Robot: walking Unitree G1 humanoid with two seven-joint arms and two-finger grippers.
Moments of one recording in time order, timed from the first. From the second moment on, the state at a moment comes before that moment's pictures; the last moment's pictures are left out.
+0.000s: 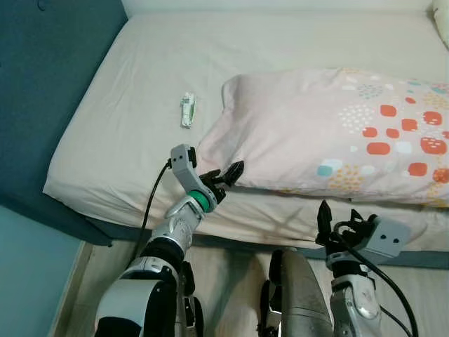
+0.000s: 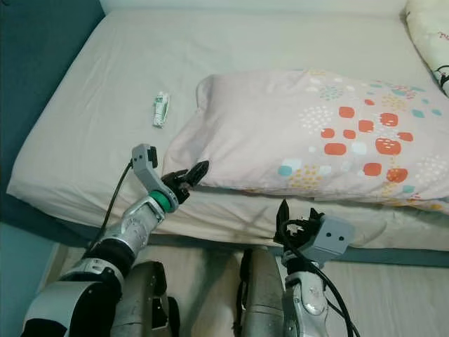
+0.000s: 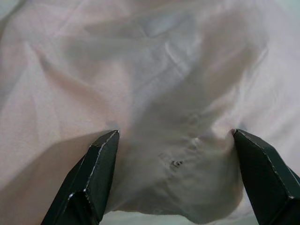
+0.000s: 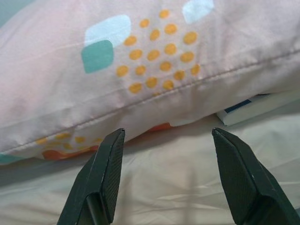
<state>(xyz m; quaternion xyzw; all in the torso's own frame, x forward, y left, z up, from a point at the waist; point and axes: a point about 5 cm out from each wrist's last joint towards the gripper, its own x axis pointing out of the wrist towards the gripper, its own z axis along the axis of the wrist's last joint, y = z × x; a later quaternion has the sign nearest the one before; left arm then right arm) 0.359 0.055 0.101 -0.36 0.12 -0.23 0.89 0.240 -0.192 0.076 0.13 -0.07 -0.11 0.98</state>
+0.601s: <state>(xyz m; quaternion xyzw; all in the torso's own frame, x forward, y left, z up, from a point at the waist) 0.360 0.028 0.122 -0.38 0.12 -0.35 0.85 0.243 -0.199 0.080 0.14 -0.07 -0.12 0.98</state>
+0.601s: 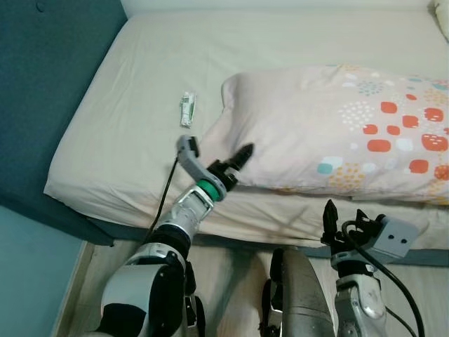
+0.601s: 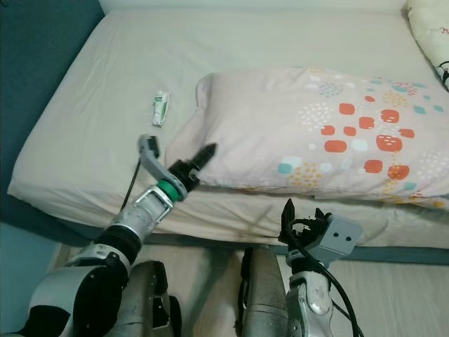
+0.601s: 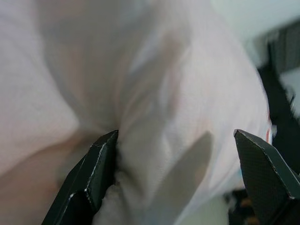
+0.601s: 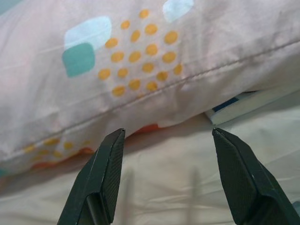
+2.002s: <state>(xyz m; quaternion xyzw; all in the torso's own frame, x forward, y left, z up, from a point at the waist) 0.351 0.012 0.130 -0.32 0.10 -0.44 0.83 0.253 -0.215 0.088 0.15 -0.08 -0.14 0.97</state>
